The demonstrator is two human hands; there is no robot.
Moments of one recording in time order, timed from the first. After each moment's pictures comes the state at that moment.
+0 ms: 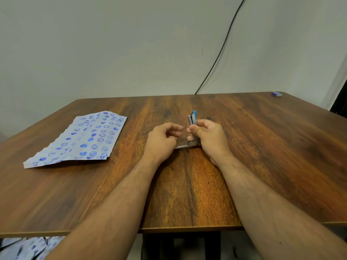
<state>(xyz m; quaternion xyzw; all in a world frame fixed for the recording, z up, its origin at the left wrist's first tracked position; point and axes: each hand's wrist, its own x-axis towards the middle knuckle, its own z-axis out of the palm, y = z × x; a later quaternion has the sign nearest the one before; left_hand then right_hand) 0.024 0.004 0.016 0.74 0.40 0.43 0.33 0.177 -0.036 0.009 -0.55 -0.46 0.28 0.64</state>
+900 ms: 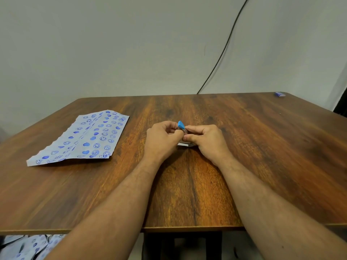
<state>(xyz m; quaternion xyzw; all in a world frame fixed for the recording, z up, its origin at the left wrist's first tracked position) 0.020 0.000 0.019 0.71 0.42 0.48 0.31 0.169 -0.044 0.011 -0.56 -0.58 0.22 0.55</state>
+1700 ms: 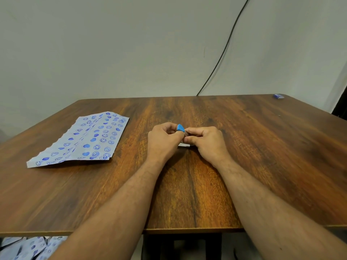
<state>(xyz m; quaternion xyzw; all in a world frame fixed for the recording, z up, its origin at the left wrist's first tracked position) 0.028 -0.003 0.022 0.67 0.45 0.48 0.34 0.168 -0.043 0.009 -0.60 -0.57 0.18 0.54</state>
